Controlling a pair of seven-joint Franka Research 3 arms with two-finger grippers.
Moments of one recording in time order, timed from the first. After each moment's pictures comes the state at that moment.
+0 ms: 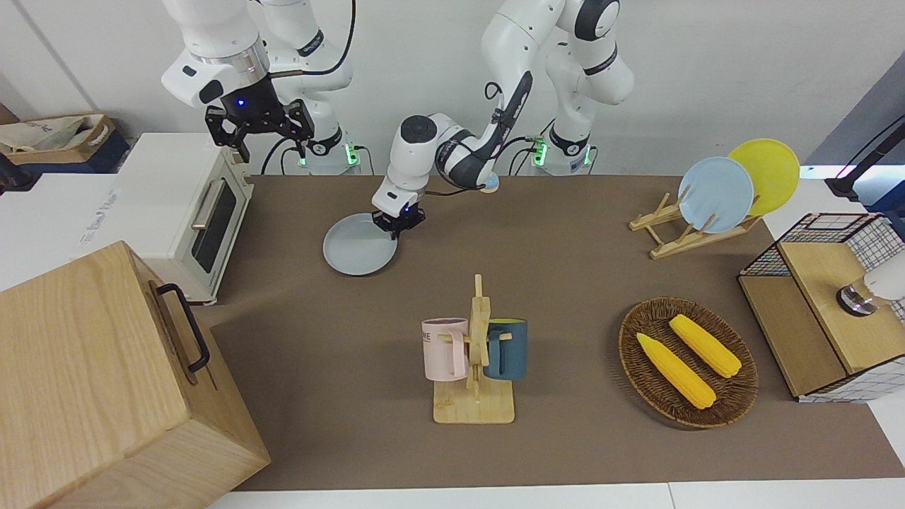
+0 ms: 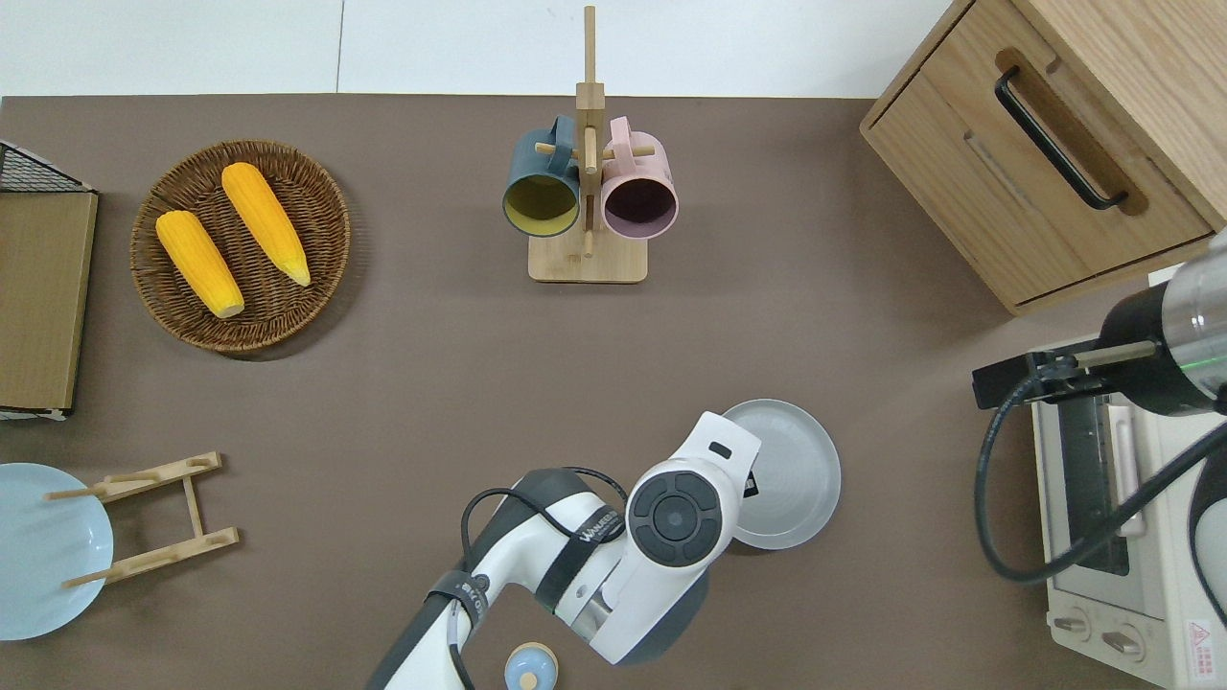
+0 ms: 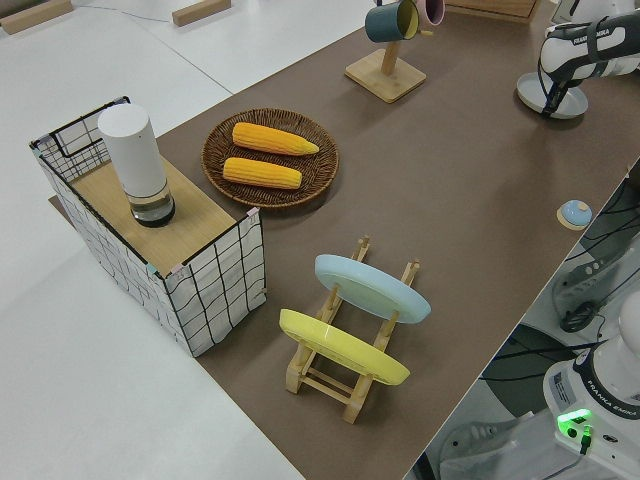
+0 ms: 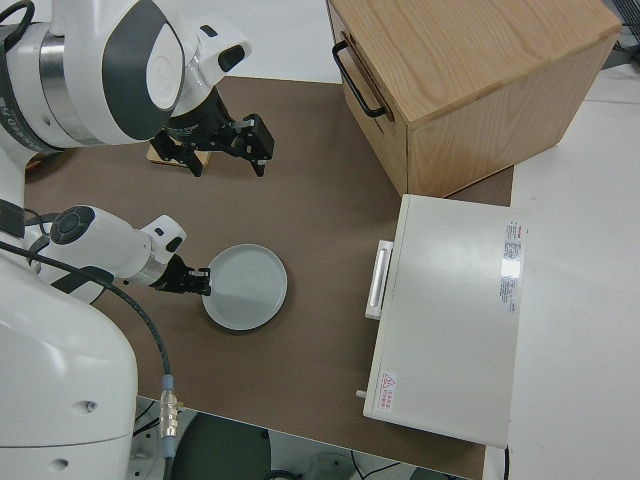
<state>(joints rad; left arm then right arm) -0.78 0.41 -0.16 -1.90 -0.16 2.46 -1.01 0.03 0.00 0.09 -1.47 0.00 1.39 0.03</state>
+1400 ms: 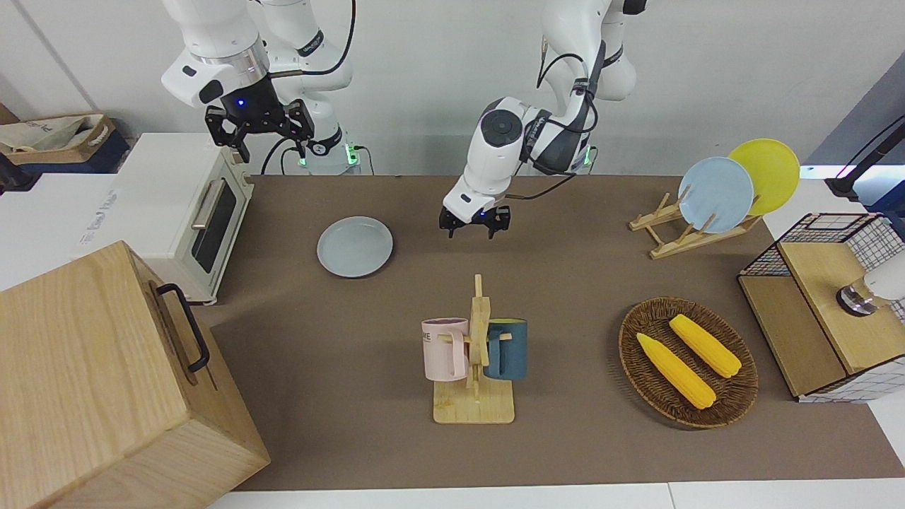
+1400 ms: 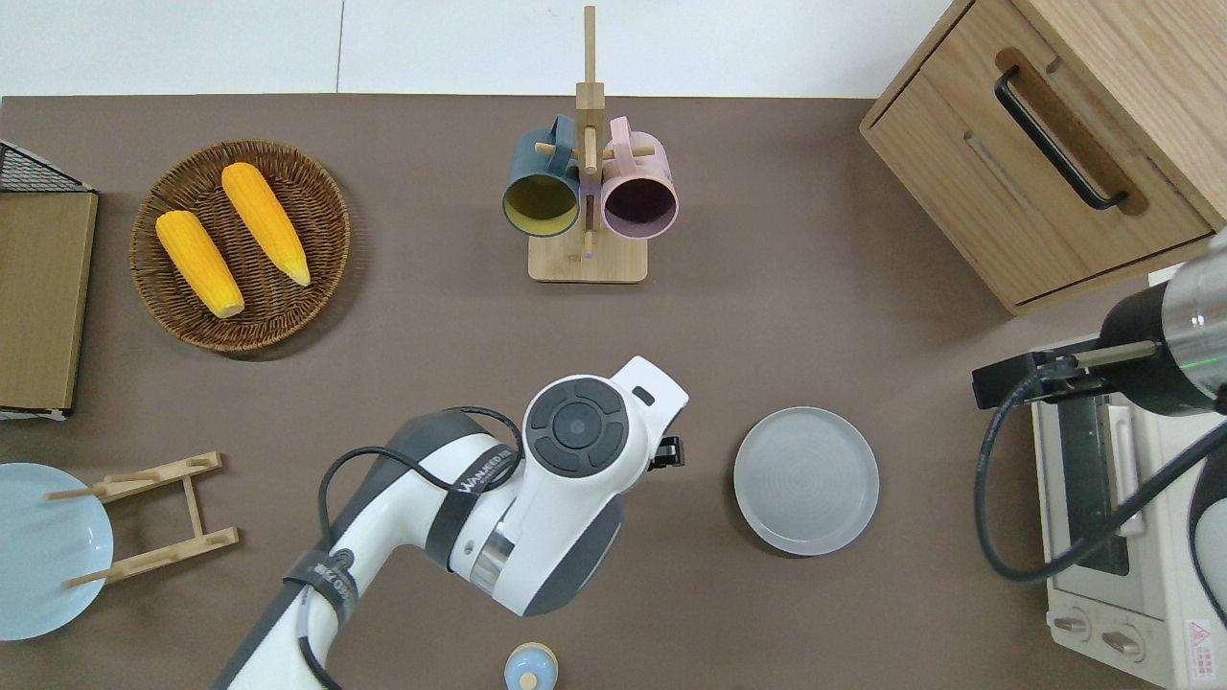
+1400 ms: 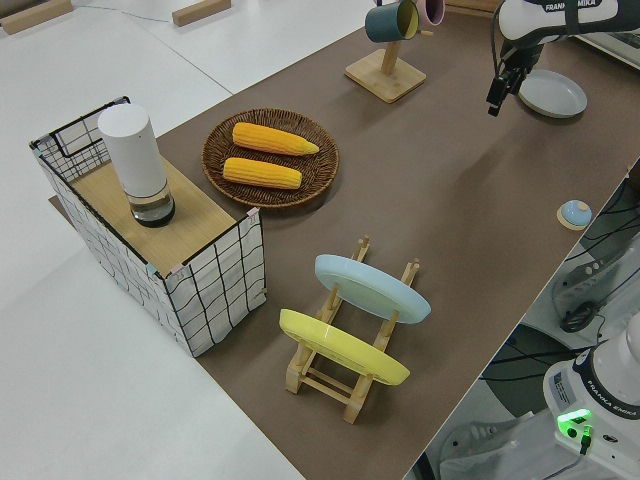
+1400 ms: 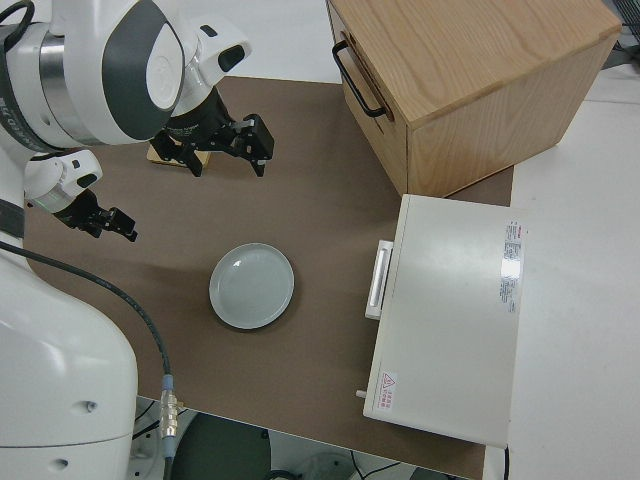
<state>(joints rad) -0.49 0.17 -0.12 -1.95 -0.14 2.07 -0.51 0.03 0.00 0.09 -1.47 0.00 1.39 0.03</state>
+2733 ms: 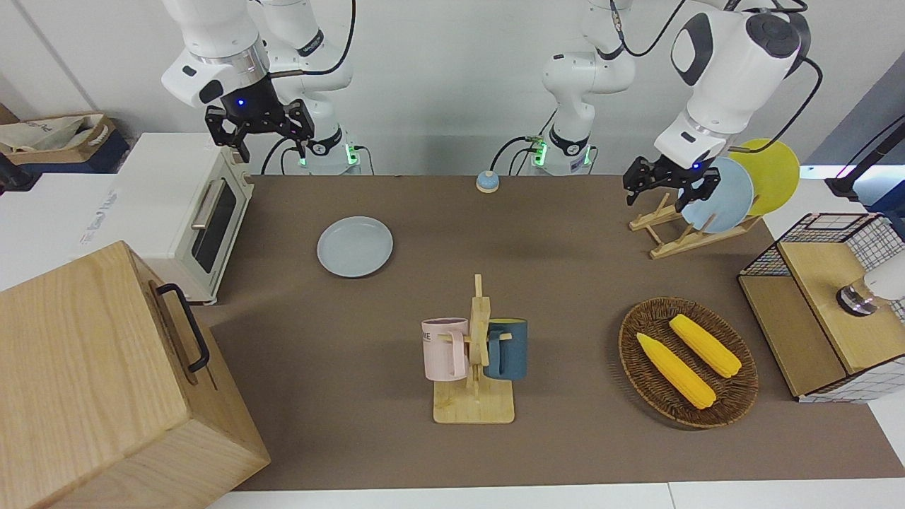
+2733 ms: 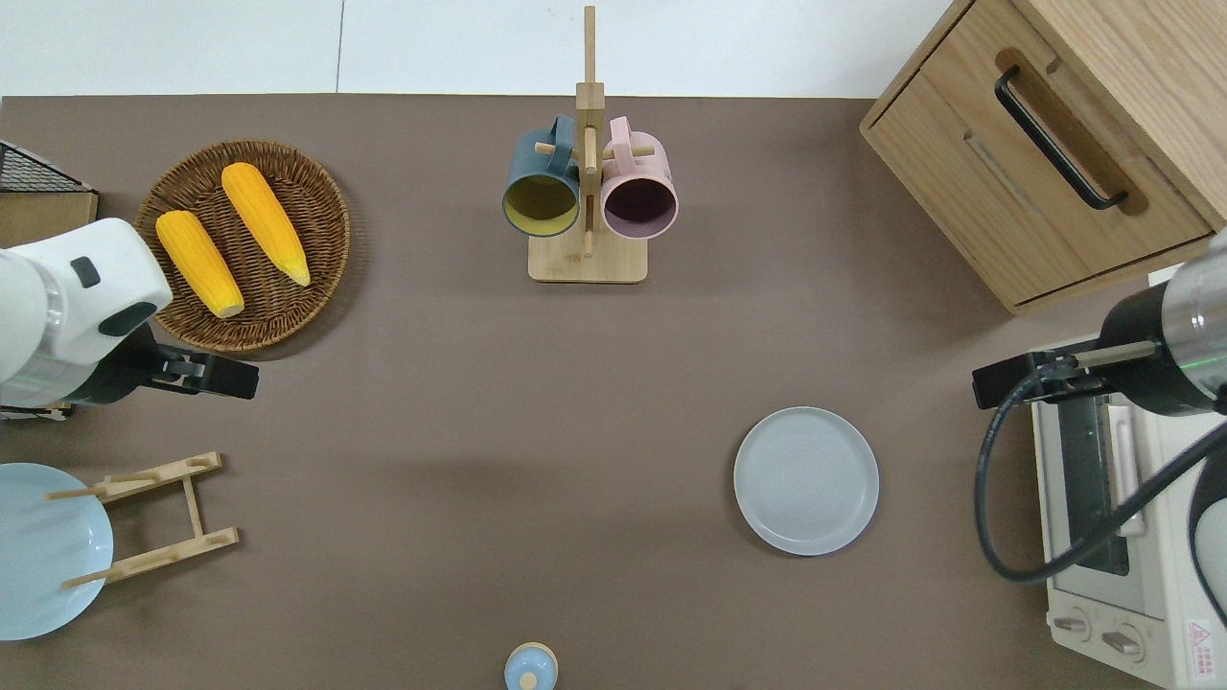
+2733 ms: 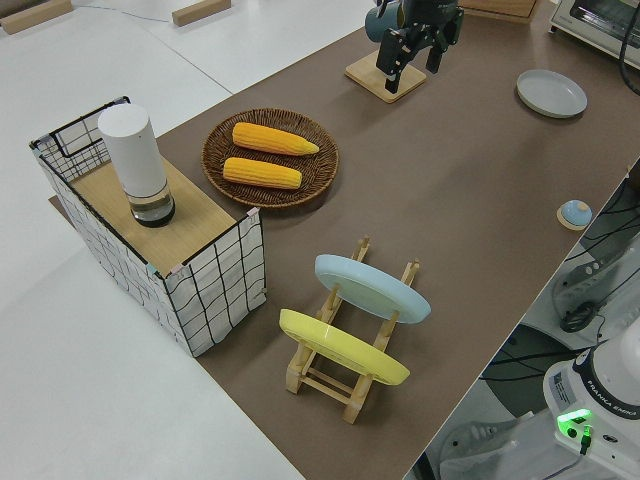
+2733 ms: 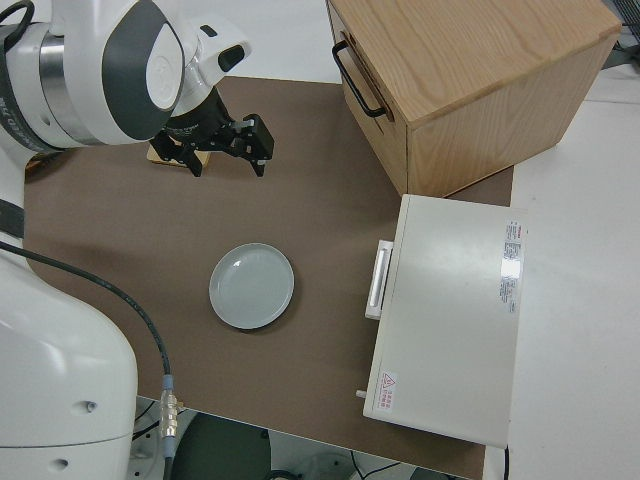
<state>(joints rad) -0.01 -0.03 -0.03 -1.73 -0.04 1.68 0.16 0.03 0.00 0.09 -1.47 0.00 1.39 0.03</state>
